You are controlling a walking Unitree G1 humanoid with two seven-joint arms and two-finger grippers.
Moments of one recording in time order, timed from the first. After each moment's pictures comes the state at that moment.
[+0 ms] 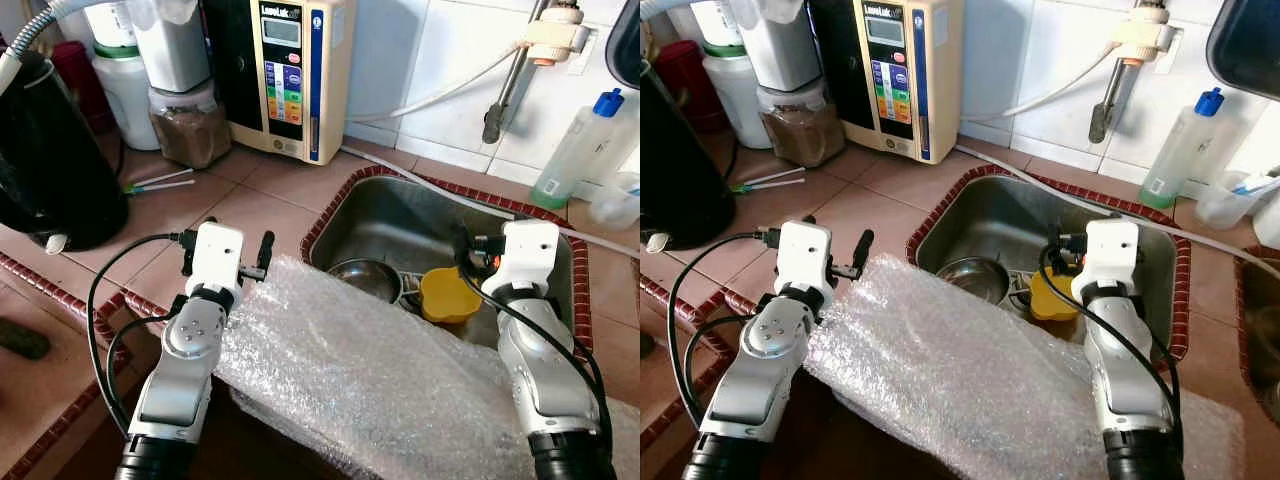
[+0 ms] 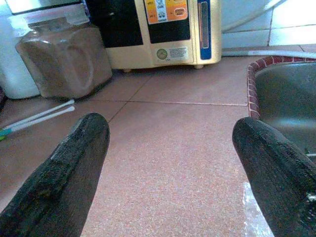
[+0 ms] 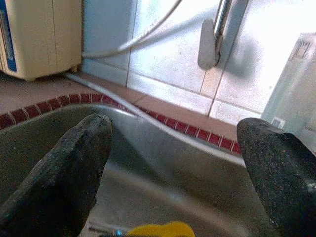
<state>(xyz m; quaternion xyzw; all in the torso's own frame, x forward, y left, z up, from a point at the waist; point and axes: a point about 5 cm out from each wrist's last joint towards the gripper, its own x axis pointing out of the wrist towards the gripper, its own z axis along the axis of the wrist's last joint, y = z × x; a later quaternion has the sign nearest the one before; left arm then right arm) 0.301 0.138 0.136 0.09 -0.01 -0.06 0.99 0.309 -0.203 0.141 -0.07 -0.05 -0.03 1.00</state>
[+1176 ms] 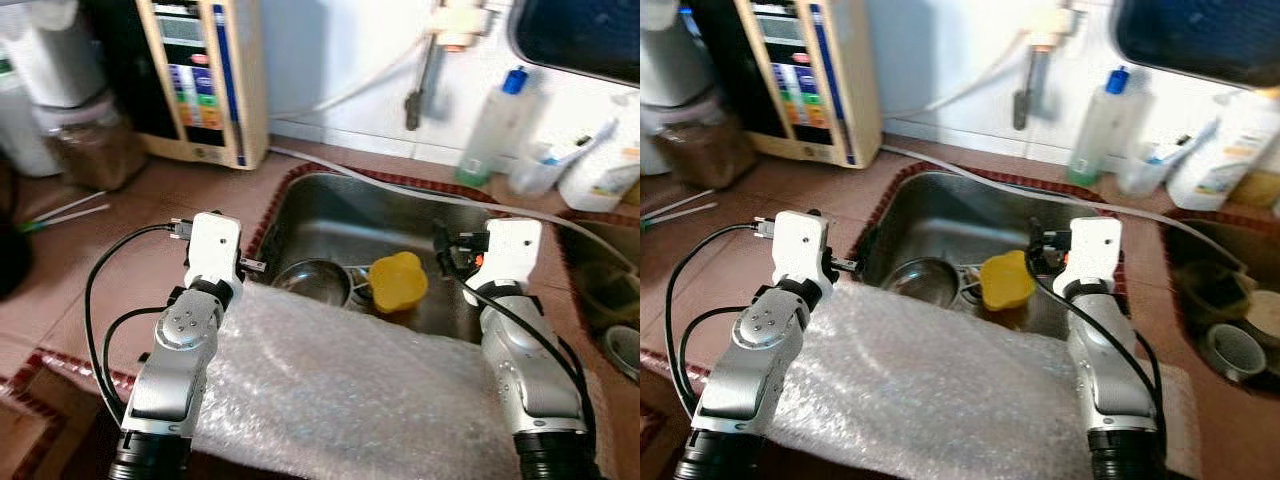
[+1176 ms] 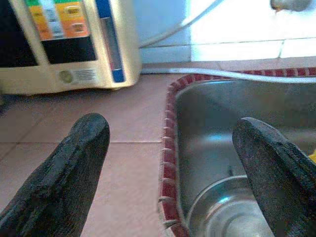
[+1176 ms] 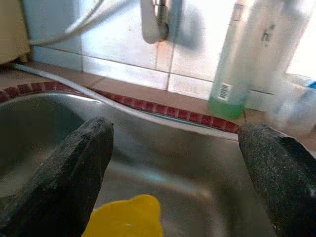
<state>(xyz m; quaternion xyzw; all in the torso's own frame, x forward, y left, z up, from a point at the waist) 0.303 0.137 0.150 0.06 -0.01 -0.09 0.99 0.310 -0.182 0.145 -0.03 -0.04 0.00 1.00</state>
